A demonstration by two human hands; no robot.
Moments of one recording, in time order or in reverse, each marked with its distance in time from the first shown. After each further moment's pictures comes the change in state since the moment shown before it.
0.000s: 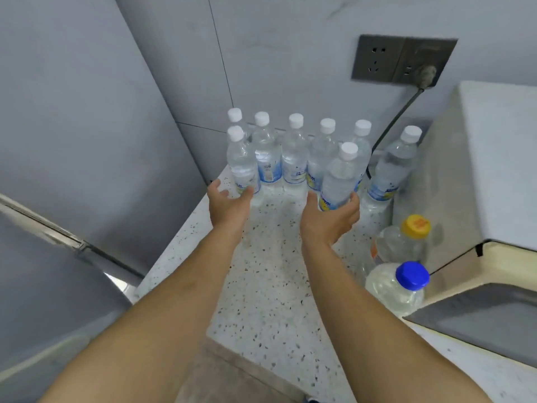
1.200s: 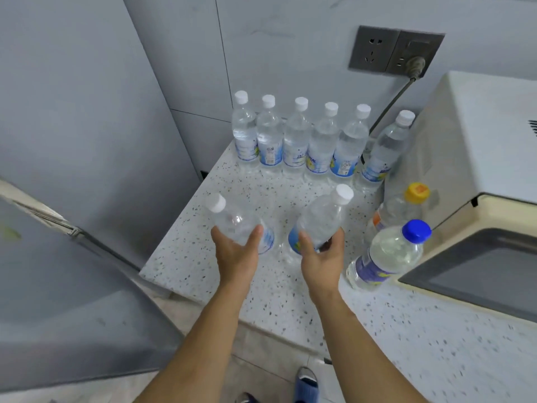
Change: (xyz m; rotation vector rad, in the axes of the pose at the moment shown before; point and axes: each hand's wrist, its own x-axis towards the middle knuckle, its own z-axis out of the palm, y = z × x) left_hand -0.092 -0.089 -0.064 -0.109 -0.127 0.128; right_hand -0.092 0.061 -0.085 0.075 -0.338 -0.134
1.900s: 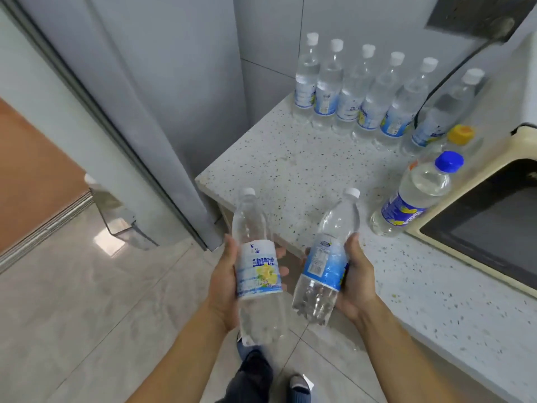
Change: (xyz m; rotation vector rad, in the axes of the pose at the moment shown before) left_hand -0.197 -0.041 -0.114 -0.778 -0.292 -0.651; right_hand -0.120 0.006 -0.108 0.544 -0.683 0.790
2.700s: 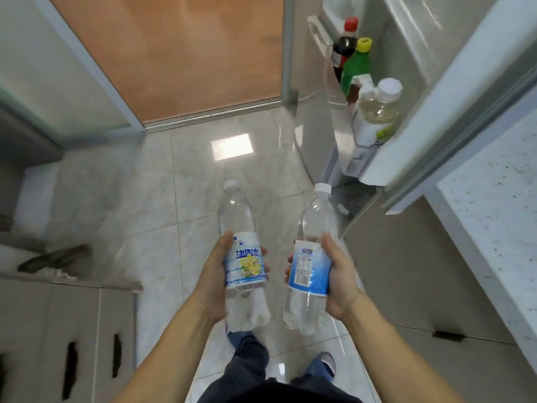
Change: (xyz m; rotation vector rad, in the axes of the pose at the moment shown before) left_hand -0.231 -0.026 -0.254 -0.283 0.518 0.402; right_hand -0.054 0.257 0.172 -0.595 -0.389 0.565
